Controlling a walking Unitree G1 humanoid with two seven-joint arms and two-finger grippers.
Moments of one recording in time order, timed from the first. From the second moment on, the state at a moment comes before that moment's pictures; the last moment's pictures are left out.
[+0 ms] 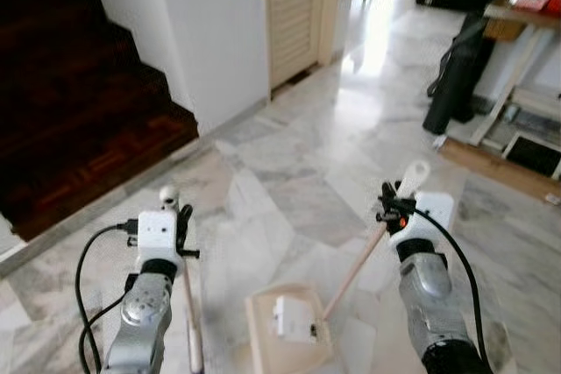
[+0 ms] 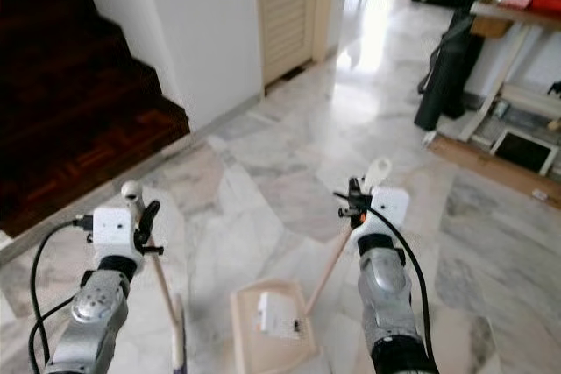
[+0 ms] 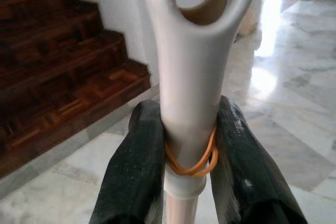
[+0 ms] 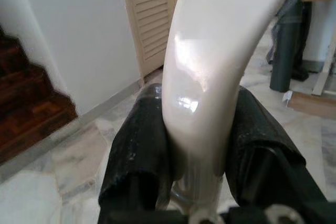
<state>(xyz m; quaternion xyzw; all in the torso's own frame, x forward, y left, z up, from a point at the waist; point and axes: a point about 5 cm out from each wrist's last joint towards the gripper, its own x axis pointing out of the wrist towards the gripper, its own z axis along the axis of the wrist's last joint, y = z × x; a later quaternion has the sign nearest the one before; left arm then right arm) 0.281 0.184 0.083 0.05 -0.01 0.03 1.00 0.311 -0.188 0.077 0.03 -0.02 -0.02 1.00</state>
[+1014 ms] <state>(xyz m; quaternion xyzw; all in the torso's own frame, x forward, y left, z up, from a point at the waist) 0.281 0.190 0.085 0.06 -0.01 0.03 1.00 0.314 -0.176 0.080 0.04 -0.03 -0.01 1.00</state>
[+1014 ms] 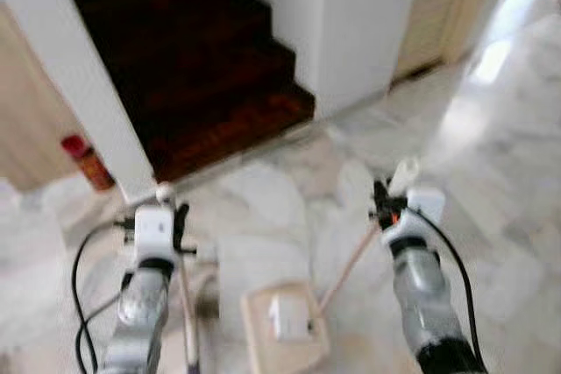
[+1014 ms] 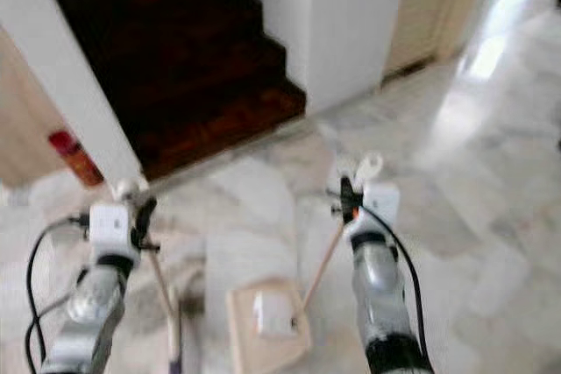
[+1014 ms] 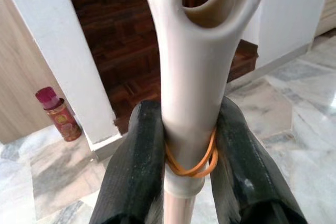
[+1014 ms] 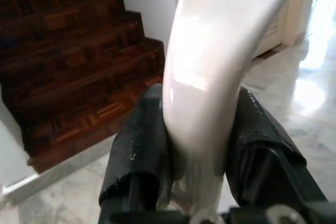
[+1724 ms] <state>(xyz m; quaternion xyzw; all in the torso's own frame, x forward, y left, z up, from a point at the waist) 0.282 0.190 0.087 0.05 -0.01 0.03 1.00 0.318 -0.169 0.085 0.02 -0.03 0.02 1.00</state>
